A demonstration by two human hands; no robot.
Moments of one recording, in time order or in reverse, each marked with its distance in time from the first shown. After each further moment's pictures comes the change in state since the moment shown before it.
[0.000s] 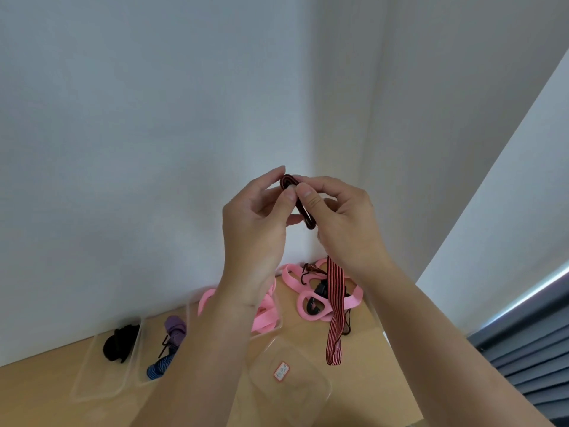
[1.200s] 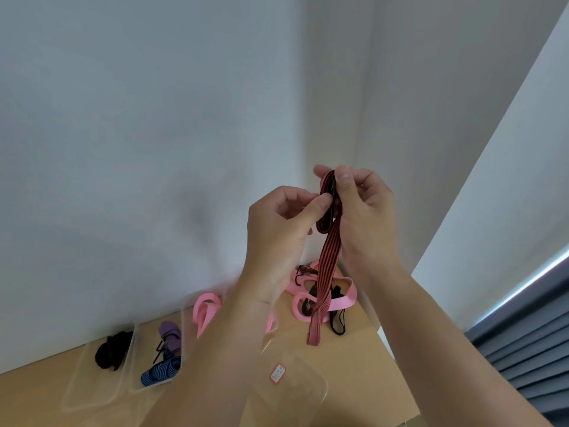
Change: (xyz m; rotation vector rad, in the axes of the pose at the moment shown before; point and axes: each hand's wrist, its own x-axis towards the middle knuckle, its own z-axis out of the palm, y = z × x) left_hand -0.007 -0.007 0.024 0.109 -0.101 -0.019; right_hand -0.003 -0.003 -0.011 0.299 0.291 0.064
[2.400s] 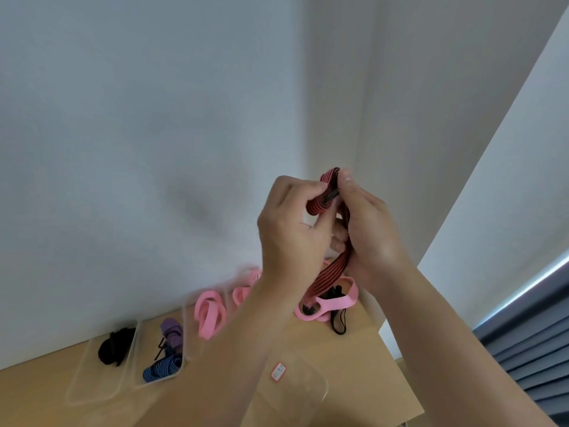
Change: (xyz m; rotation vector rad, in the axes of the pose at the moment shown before) left_hand 0.000 -0.019 0.015 0.488 0.227 0.754; right_hand -0.003 -0.001 -0.013 0.026 -0.193 0.289
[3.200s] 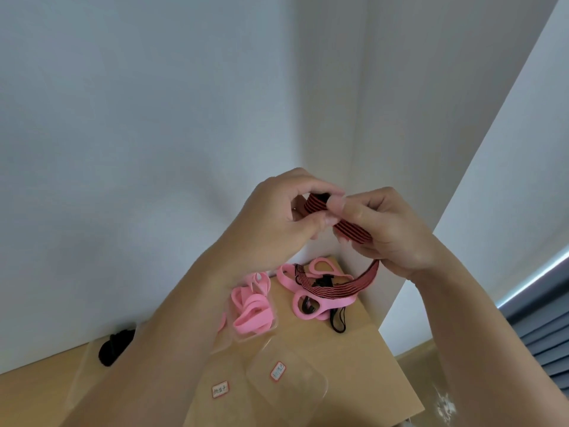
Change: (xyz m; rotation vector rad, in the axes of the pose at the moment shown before) left_hand 0.047 0.009 -0.038 -0.282 -0.774 -0.321; right_hand 0.001 -0.026 -0.045 -0.353 -0.361 -0.084
